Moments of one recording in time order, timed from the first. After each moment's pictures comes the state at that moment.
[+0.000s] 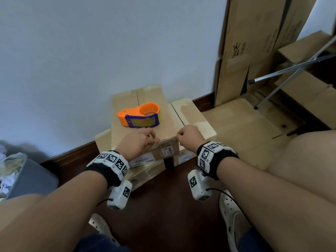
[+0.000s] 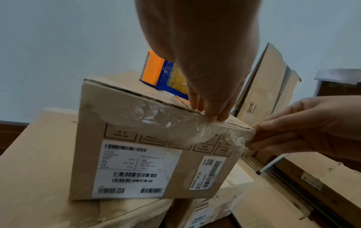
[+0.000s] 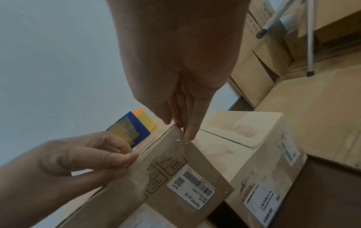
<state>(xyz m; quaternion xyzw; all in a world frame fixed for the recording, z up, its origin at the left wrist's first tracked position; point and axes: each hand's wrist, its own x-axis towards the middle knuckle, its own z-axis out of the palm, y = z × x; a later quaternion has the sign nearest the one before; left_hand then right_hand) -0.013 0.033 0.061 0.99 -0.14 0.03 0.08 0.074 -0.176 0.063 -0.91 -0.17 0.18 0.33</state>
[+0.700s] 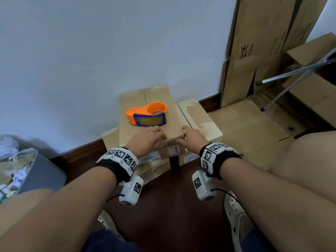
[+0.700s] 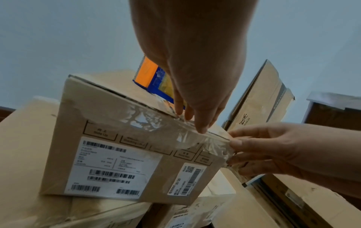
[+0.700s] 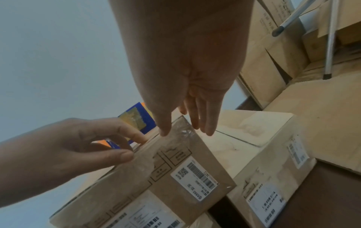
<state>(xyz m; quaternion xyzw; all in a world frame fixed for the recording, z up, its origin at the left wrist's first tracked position) -0.012 0.030 0.064 0.98 -0.15 0.02 0.09 0.063 -0.165 0.063 -0.92 -0.21 0.20 0.25</state>
